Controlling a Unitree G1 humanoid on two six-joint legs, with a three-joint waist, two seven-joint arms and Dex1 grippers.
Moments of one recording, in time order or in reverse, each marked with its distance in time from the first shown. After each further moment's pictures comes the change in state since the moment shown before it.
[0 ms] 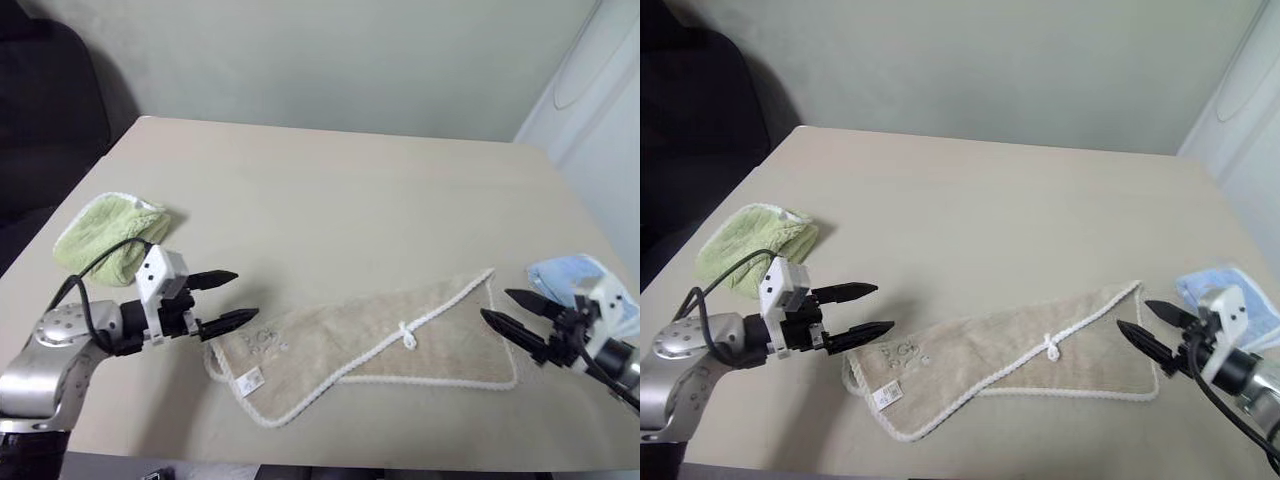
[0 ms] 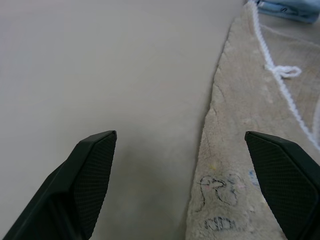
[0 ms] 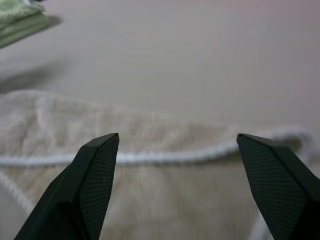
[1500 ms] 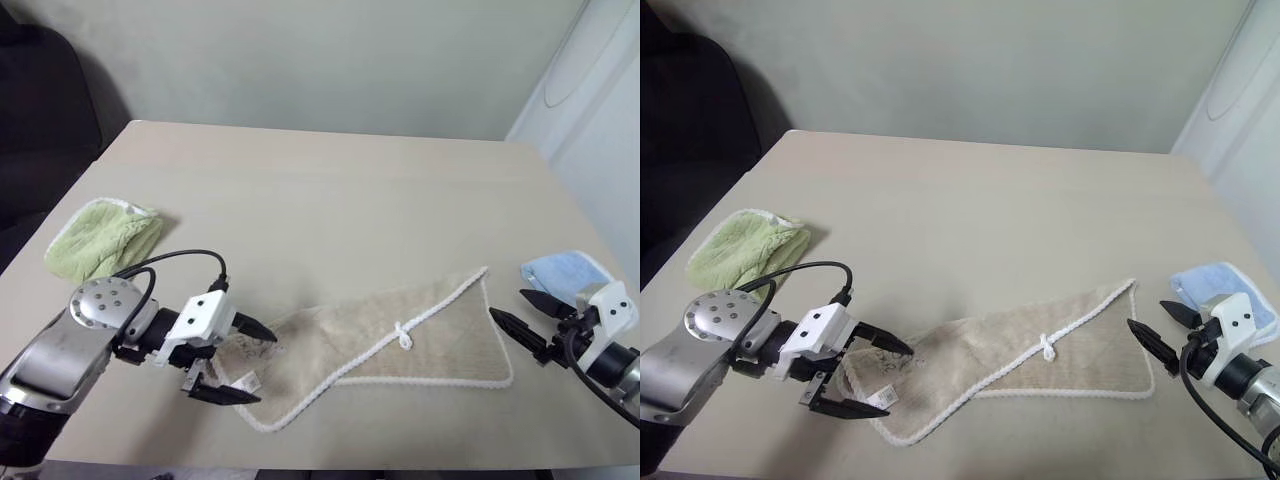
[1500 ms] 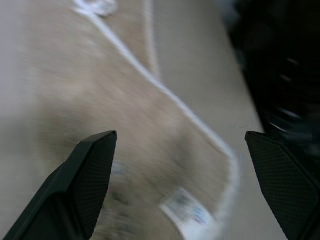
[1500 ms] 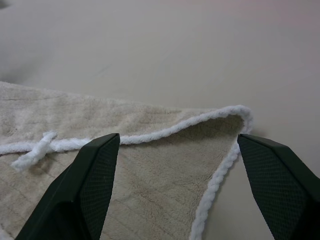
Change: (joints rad) left arm -0.107 0.230 -0.325 -0.083 0.118 -0.195 -0.472; right arm 0.009 0.042 0.023 -0.013 -0.120 -0.085 -0.086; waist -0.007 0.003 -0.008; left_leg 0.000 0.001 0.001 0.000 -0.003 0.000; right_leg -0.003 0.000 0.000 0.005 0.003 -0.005
